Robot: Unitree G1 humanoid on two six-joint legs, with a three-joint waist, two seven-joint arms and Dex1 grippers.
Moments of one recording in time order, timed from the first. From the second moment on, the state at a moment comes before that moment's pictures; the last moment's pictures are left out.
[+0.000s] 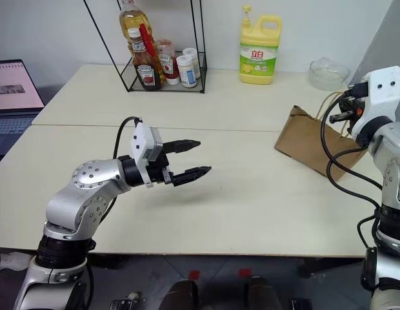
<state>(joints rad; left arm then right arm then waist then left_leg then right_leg) -0.49 0.57 -0.04 -0.28 -0.46 0.51 -0.87 -0.67 -0.73 -0.29 -0.15 0.30 0.88 0.34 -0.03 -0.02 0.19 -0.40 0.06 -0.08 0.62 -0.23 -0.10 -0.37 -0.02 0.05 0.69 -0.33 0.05</state>
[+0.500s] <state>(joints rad) -0.46 0.60 -0.01 -0.28 -0.47 0.52 -0.86 -0.79 -0.88 -0.10 0.05 0.21 0.60 0.59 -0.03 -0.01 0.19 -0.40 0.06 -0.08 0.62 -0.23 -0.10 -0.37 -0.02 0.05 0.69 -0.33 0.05</state>
